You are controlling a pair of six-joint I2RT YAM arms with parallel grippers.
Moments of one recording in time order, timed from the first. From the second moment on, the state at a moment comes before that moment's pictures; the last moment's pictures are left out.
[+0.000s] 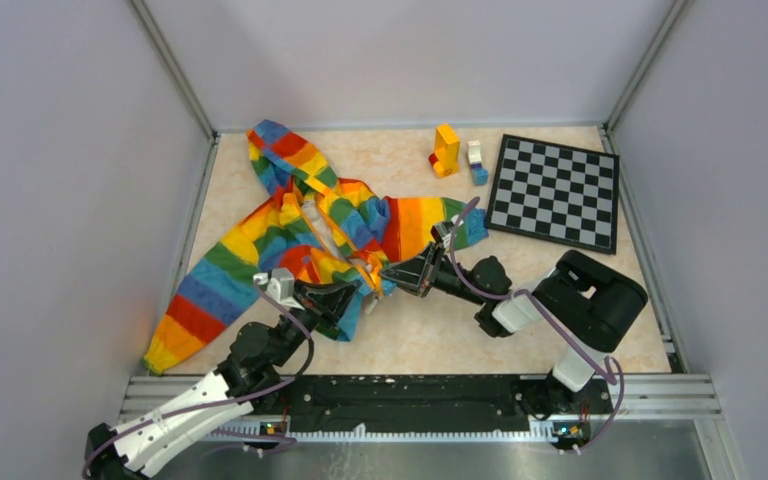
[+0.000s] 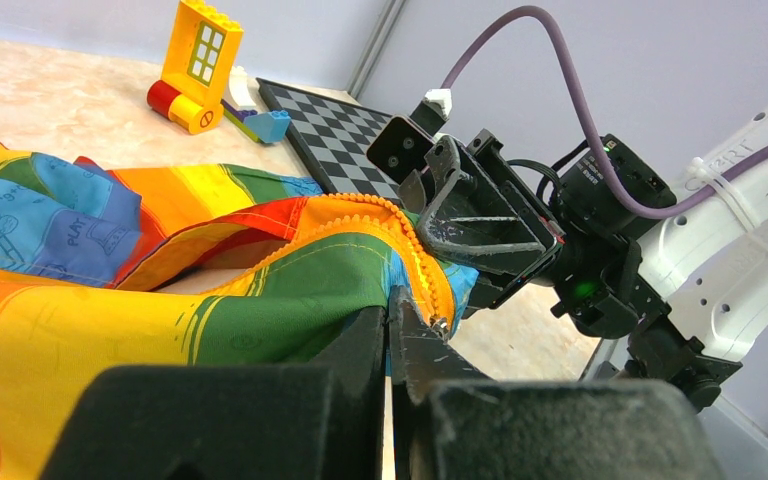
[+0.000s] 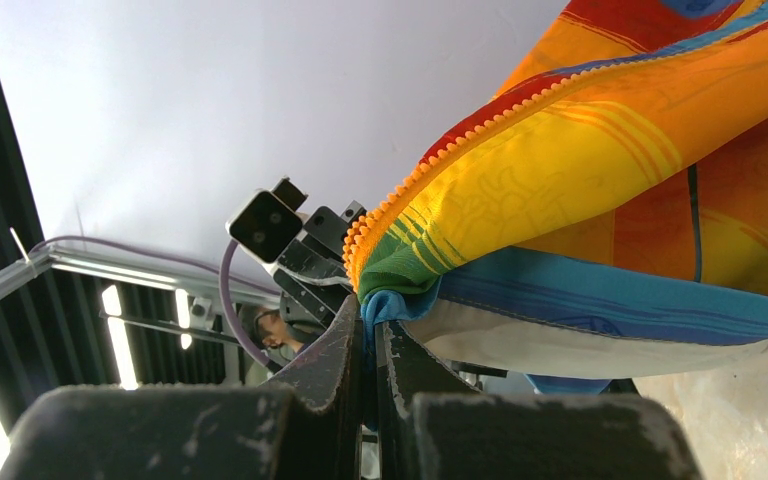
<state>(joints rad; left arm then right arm) -0.91 0.21 0.01 0.46 -0.16 -0.47 0.83 1.69 0.41 1.50 -0.39 1.57</state>
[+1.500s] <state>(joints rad) -0.91 0.21 0.01 0.46 -0.16 -0.49 0.82 1.67 0.41 1.50 -0.39 1.57</state>
